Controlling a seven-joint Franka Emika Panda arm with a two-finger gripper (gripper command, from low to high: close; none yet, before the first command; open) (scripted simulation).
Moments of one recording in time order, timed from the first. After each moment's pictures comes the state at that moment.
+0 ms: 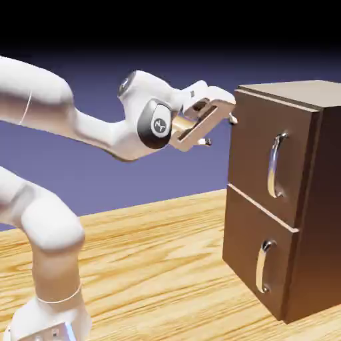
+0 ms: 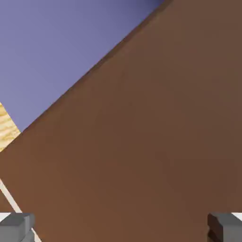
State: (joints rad) arm 0.28 -0.80 -0.40 -2.71 -0.90 3.01 0.31
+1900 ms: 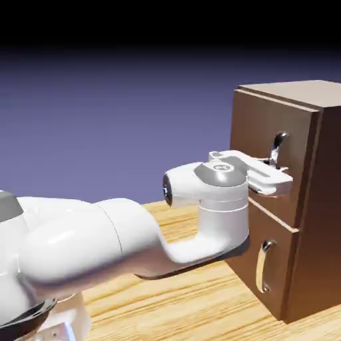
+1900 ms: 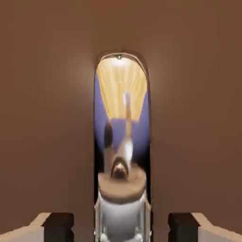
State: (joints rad) arm 0.96 -1.26 -1.26 -2.48 -2.88 2.79 -0.60
